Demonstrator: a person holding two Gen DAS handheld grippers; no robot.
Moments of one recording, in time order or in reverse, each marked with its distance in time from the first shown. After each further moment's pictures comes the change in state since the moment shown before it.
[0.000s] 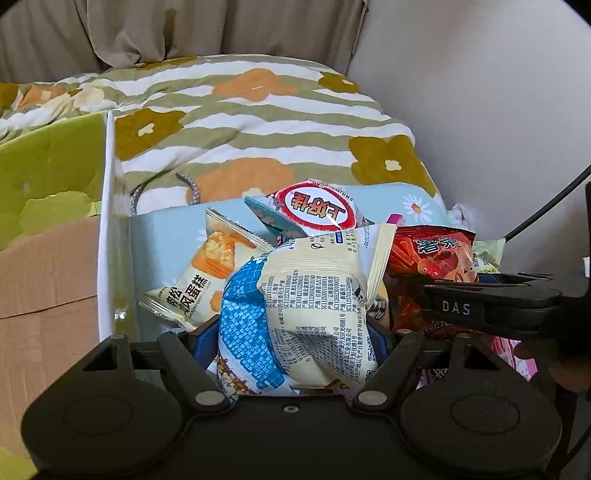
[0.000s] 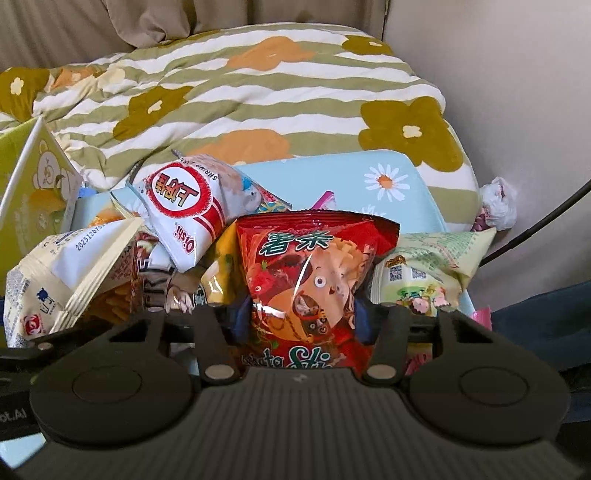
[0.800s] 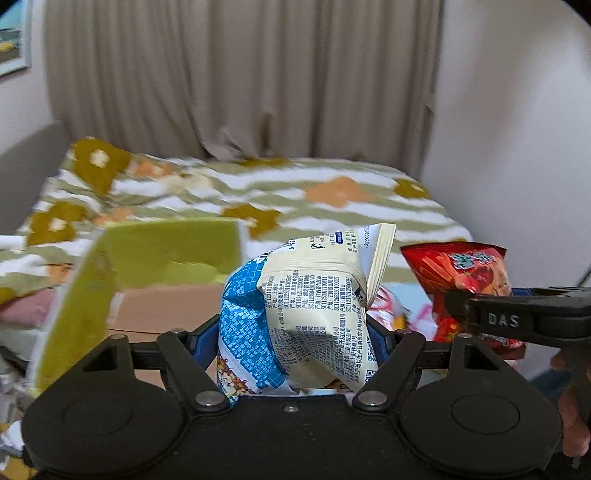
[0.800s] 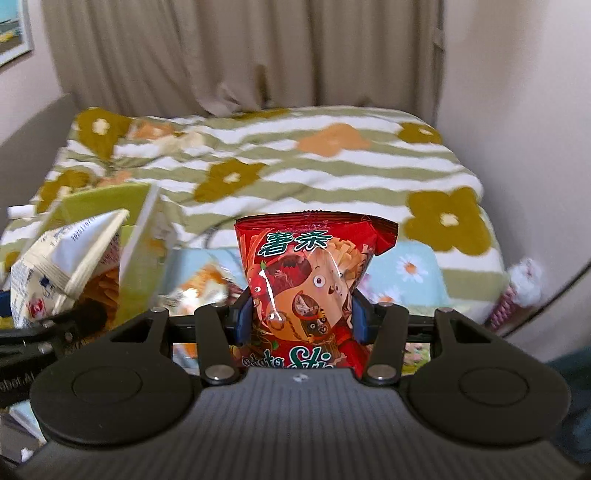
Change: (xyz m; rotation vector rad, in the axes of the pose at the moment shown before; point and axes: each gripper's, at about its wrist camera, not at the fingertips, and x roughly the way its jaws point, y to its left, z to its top) left arm -0.154 -0.026 -0.038 -0.114 -0.348 0.311; right arm -0.130 0.000 0.002 -0.131 -0.258 0.232
